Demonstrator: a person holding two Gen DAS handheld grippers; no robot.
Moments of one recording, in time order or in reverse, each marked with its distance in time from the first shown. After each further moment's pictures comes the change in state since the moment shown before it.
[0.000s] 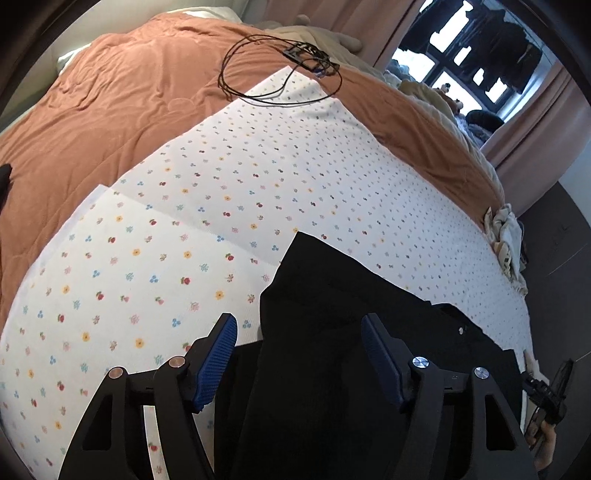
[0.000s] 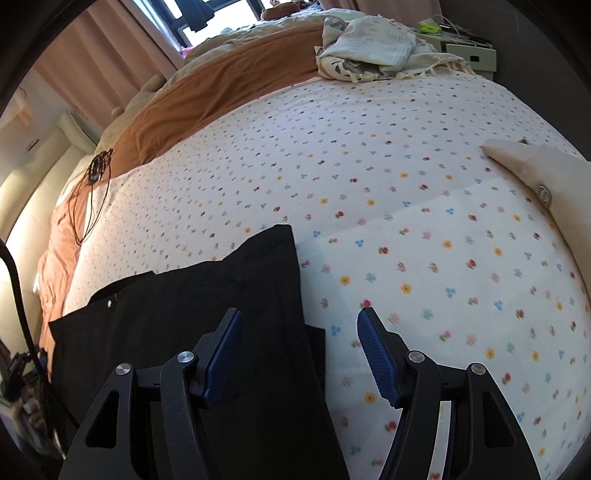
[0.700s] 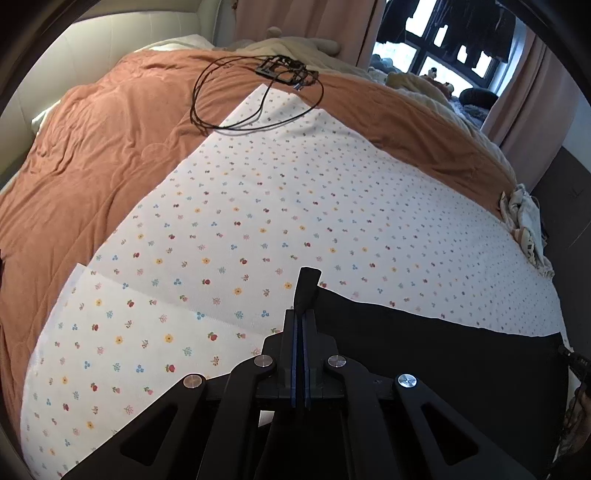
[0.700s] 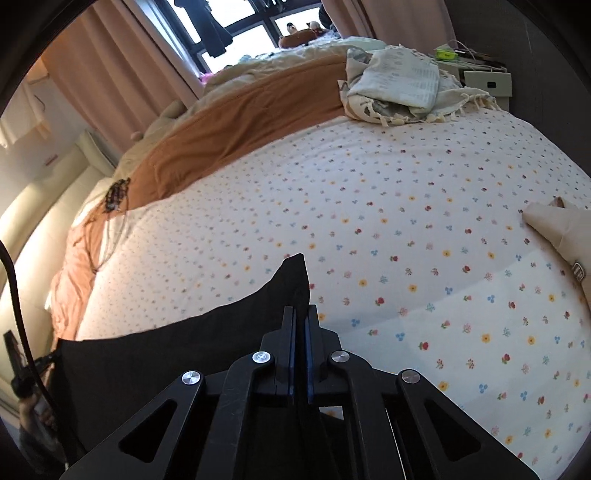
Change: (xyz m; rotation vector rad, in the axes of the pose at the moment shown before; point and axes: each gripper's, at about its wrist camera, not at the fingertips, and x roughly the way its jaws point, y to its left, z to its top) left arm 0.036 -0.027 0.042 0.134 -0.051 0.093; right arm 0.010 0.015 0.045 -0.012 -0.106 0.030
